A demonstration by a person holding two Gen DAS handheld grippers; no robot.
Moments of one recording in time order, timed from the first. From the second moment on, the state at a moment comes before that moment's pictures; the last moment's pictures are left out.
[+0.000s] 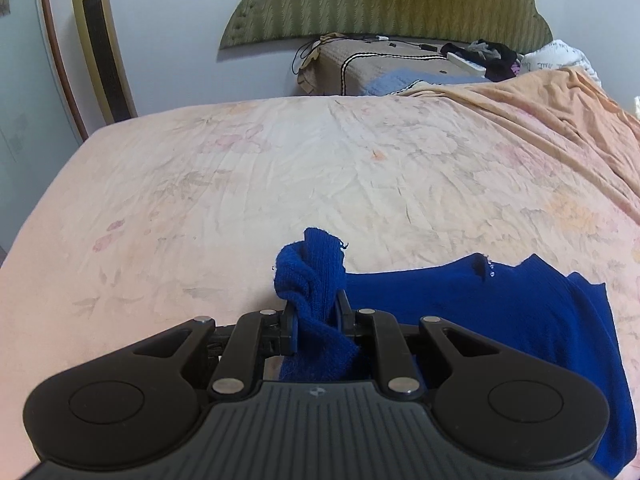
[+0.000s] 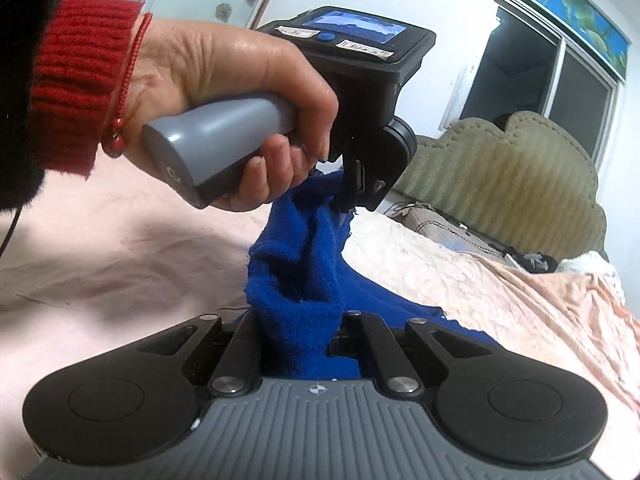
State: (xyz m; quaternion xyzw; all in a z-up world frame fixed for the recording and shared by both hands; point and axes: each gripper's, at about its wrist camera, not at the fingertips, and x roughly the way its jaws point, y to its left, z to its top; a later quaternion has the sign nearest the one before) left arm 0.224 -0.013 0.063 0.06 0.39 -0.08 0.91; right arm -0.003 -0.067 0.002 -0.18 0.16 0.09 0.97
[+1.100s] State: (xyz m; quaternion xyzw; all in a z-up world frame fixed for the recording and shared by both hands) left arm 0.210 -0.139 0.054 0.12 0.38 -0.12 0.91; right arm -0.022 -0.181 -0.001 -0.04 0.18 0.03 0.98
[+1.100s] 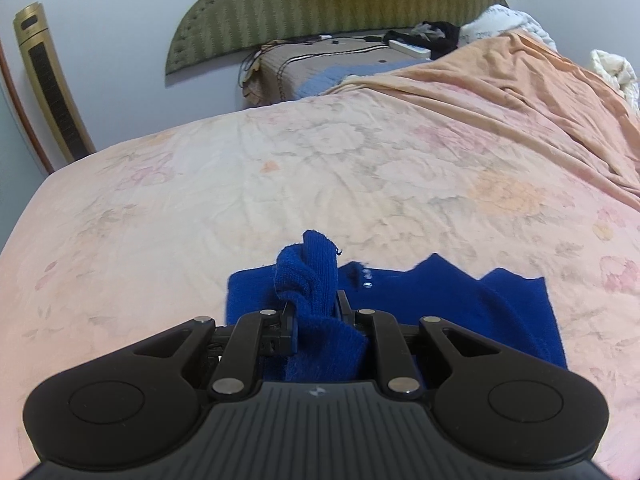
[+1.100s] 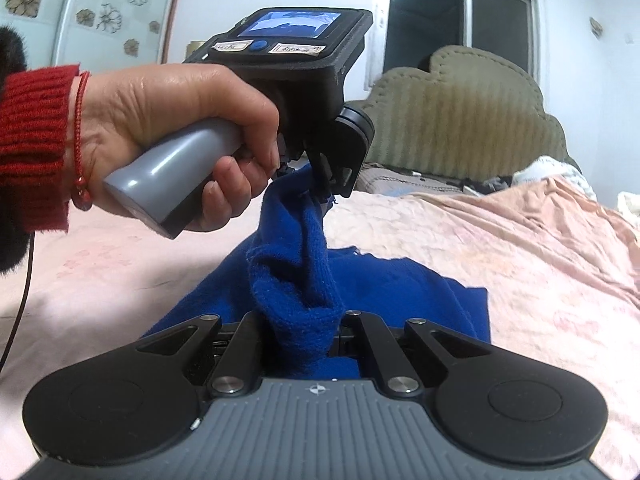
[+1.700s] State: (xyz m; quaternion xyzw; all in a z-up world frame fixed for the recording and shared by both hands) left arm 0.221 -0.218 0.022 0.16 0.40 -0.15 0.89; right arm -0.021 -0.254 -0.022 0.09 0.21 0.01 0.97
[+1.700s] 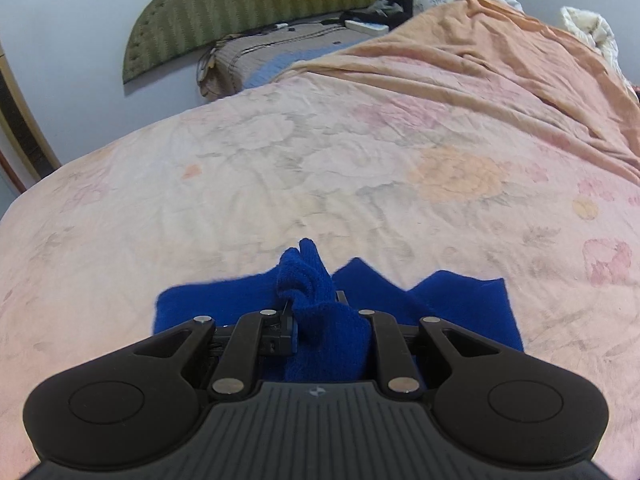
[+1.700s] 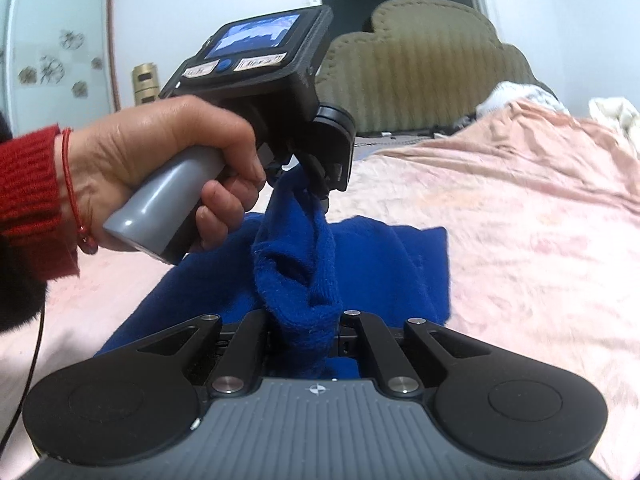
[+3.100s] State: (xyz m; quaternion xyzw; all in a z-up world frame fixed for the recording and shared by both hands) left arm 0.065 -0.074 0.018 0.13 0.33 -0.12 0.93; right arm -0.037 -0.310 -0.034 0.23 0.21 0.00 0.95
